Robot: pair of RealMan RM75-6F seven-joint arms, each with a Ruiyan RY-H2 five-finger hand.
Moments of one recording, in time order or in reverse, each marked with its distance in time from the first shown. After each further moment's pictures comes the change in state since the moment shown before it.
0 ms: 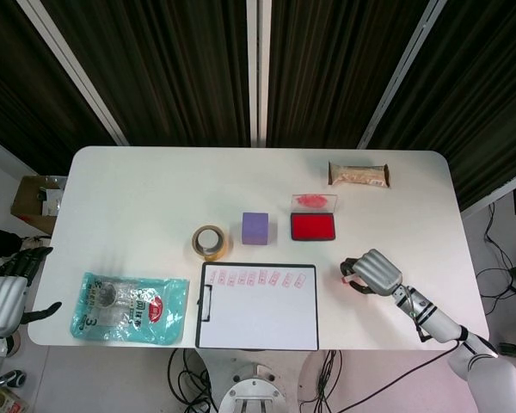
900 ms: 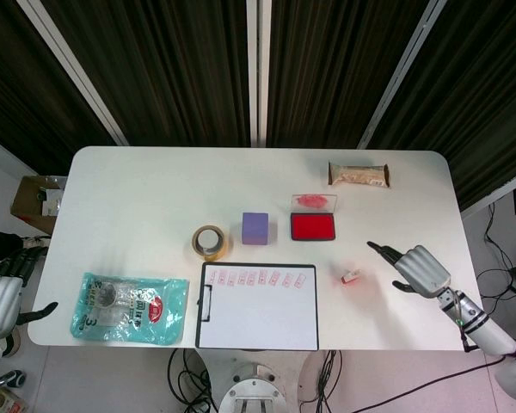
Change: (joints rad) left arm 0.010 0.027 -0.001 -0.026 0.003 0.020 0.012; right arm -0.086 0.288 0.026 -0.249 0.047 0.132 -0.157
